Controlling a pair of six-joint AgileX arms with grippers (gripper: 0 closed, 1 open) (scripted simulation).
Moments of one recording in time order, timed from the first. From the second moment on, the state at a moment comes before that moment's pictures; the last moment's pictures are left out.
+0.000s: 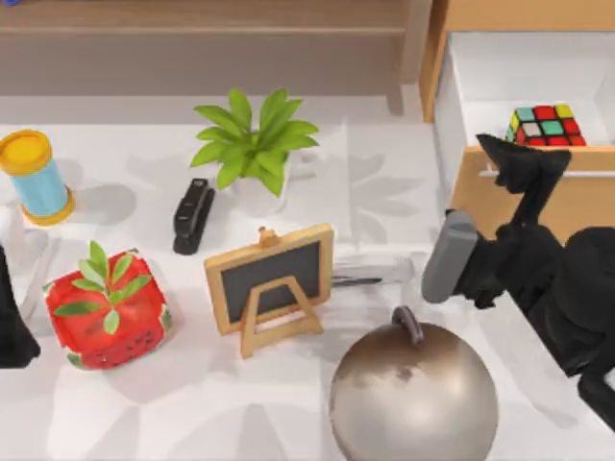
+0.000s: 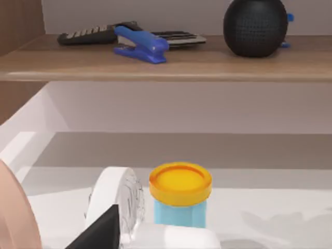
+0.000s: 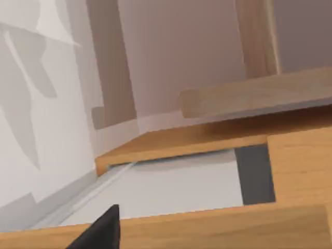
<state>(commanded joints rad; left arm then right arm) 0.00 0.00 0.00 0.00 0.00 0.00 0.53 1.87 0.41 1.37 0.21 -1.33</state>
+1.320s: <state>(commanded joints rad) 0.00 0.00 0.00 0.00 0.00 0.00 0.19 2.25 2.16 -1.15 0.01 -0.11</state>
